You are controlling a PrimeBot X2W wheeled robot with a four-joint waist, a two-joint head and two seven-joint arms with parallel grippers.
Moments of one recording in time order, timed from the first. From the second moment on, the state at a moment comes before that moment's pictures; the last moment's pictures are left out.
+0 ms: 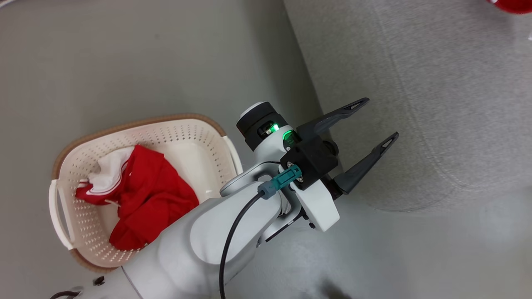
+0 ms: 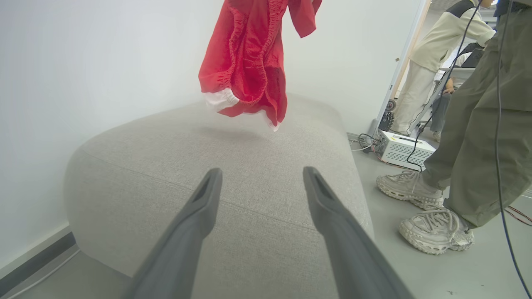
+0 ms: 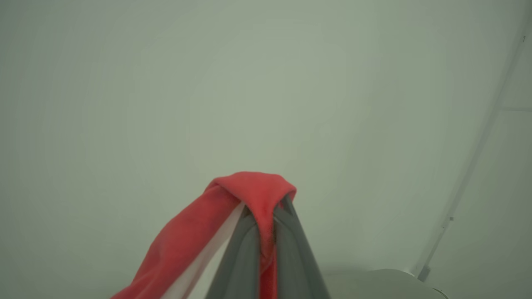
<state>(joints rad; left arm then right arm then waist) -0.85 0.06 -1.02 0.36 -0.47 -0.03 -0.26 -1.11 -0.67 0.05 0.55 0.50 0.13 -0.26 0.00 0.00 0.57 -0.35</state>
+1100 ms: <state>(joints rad) -0.87 0.06 -1.05 0.36 -0.50 0.02 -0.26 -0.99 -0.63 0.40 0.96 0.86 0.13 -0.25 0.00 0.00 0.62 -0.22</state>
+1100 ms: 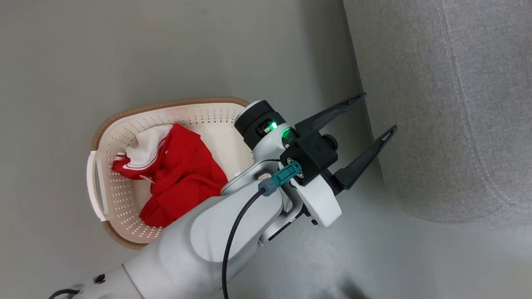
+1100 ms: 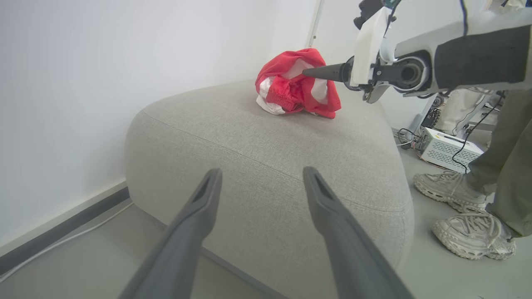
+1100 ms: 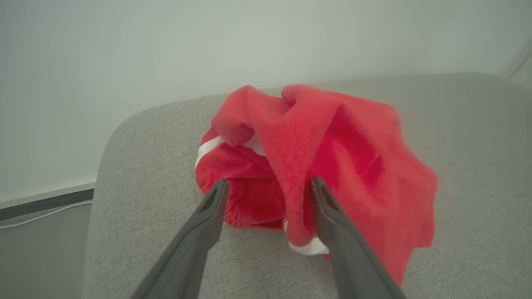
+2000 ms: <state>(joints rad) -0.54 0.05 -0.76 0.34 -0.46 0.04 -0.26 -0.70 -0.55 0.54 0.71 0.79 0.13 -0.25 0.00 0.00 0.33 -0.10</state>
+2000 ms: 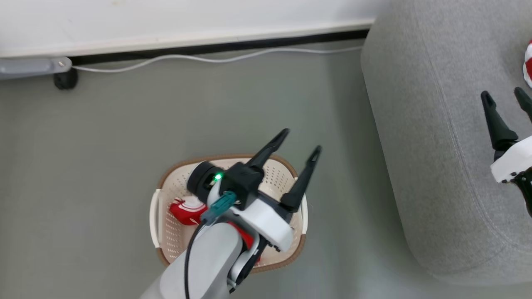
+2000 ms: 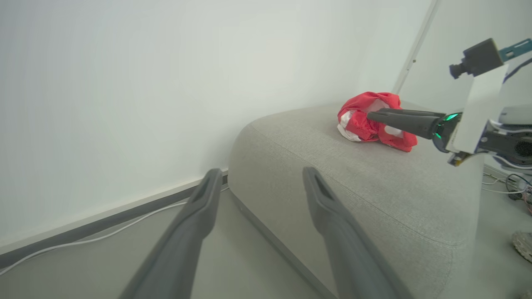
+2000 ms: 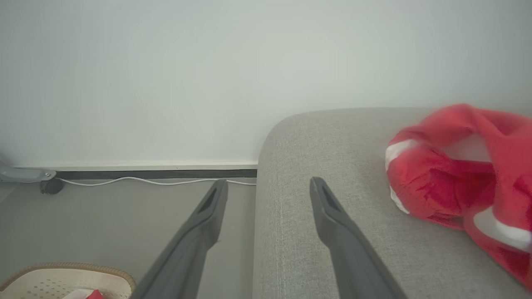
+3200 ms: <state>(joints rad) 0.00 0.04 -0.12 0.27 -0.26 0.10 -0.26 -0.24 -0.34 0.27 0.32 0.50 0.13 -0.25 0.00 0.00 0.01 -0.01</state>
